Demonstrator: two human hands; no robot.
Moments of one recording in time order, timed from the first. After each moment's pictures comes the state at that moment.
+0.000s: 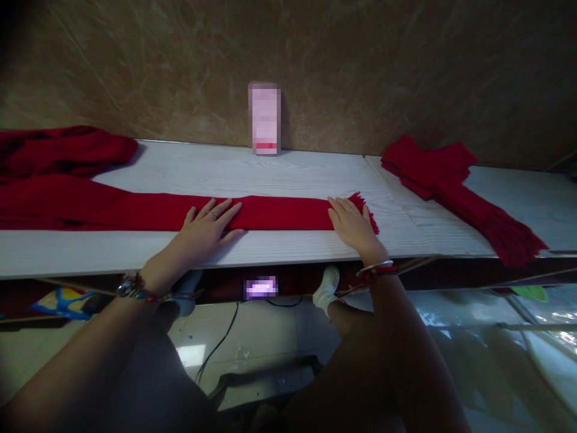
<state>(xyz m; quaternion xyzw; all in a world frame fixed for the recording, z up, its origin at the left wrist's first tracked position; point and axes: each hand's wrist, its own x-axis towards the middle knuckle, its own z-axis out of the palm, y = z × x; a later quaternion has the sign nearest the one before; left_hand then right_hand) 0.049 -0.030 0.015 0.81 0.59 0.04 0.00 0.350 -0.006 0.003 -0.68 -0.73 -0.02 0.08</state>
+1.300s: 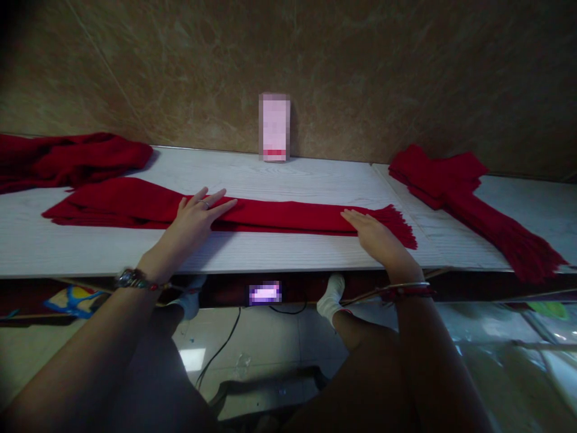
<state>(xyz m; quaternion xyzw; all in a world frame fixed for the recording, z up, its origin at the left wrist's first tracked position) 0.017 -0.011 0.021 0.80 0.60 0.11 -0.03 0.395 -0.005 0.007 -0.54 -0.84 -0.05 0.09</state>
